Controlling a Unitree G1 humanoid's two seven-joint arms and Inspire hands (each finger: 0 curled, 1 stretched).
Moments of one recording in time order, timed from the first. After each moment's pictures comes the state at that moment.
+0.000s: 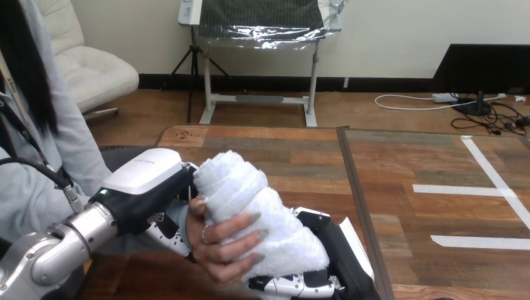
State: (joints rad) left arm -0.33 0.71 -0.26 0.56 0.52 -0.74 -0.10; right arm -0.11 0.00 0.11 0.99 -0.20 -1.08 0.05
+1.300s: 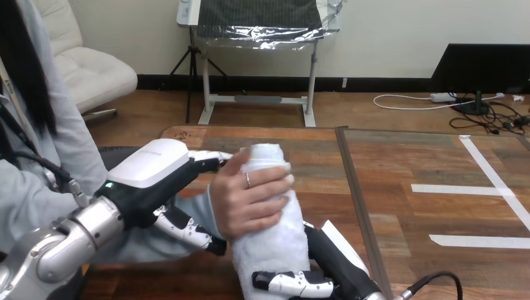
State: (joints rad) left arm -0.29 0.69 -0.23 0.40 0.50 -0.66 -0.14; right arm -0.08 -0.13 0.19 0.73 -0.26 -0.74 0.18
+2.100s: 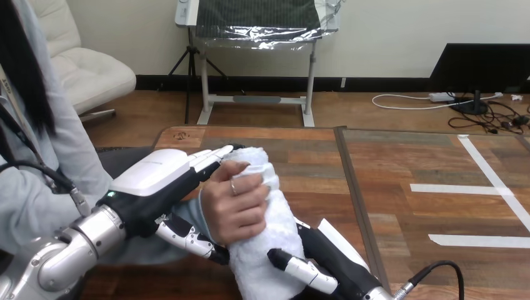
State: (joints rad) left arm -0.25 0.68 -0.23 0.38 0.48 -0.62 -0.18; right arm -0.08 -0.16 0.21 0.65 -0.25 -0.68 0.24
